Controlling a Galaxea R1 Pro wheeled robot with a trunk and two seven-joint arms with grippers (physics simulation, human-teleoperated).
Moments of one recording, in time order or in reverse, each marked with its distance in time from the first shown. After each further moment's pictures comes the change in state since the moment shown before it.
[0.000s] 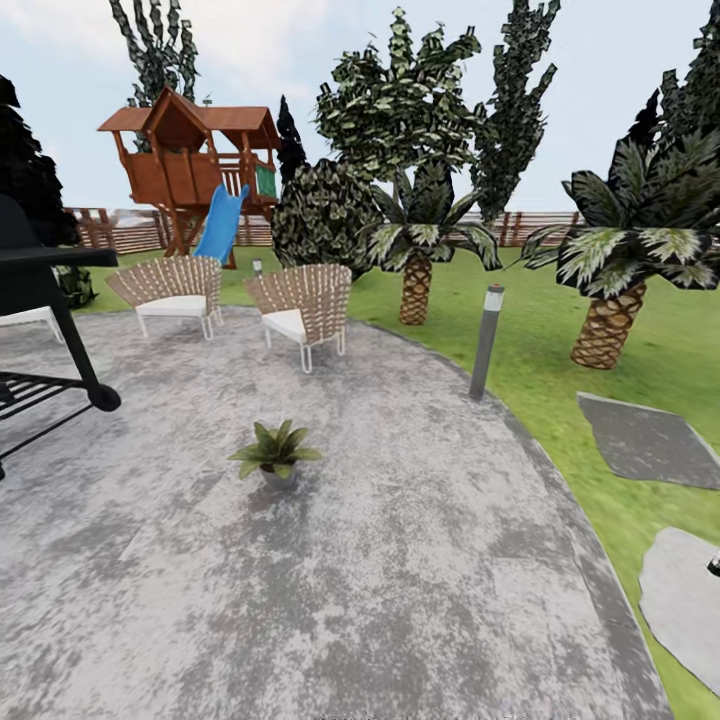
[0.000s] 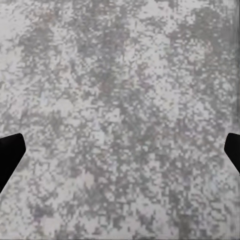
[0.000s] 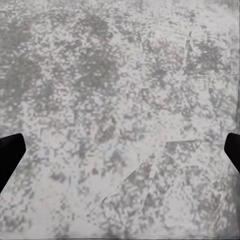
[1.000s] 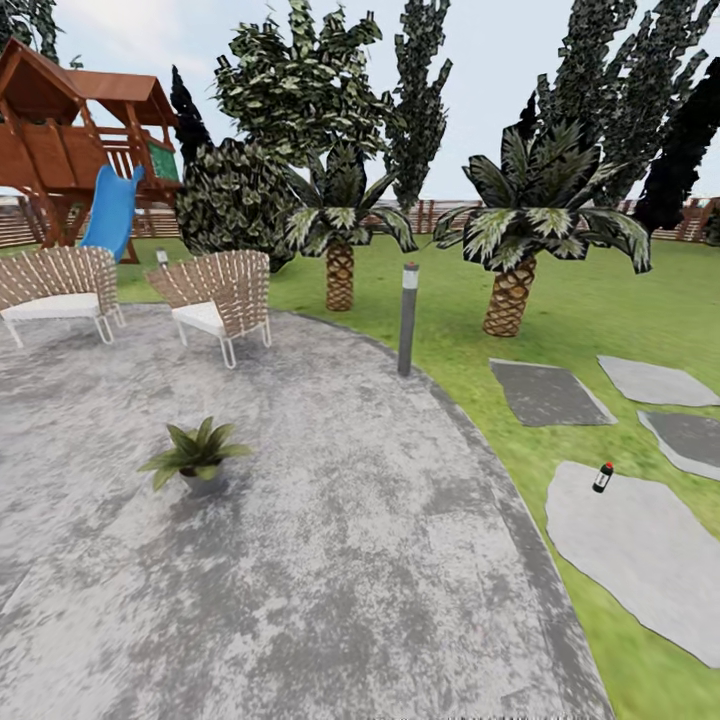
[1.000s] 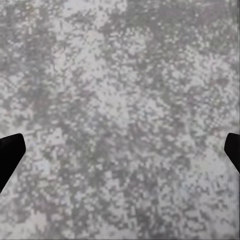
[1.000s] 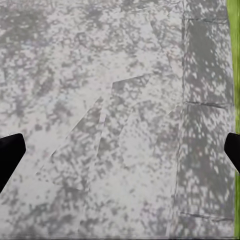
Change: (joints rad) left arm 0.000 -0.002 -0.001 -0.002 -0.002 -0.001 -0.001; right arm 0.000 0.000 0.000 0.000 0.000 0.000 0.000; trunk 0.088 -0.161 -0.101
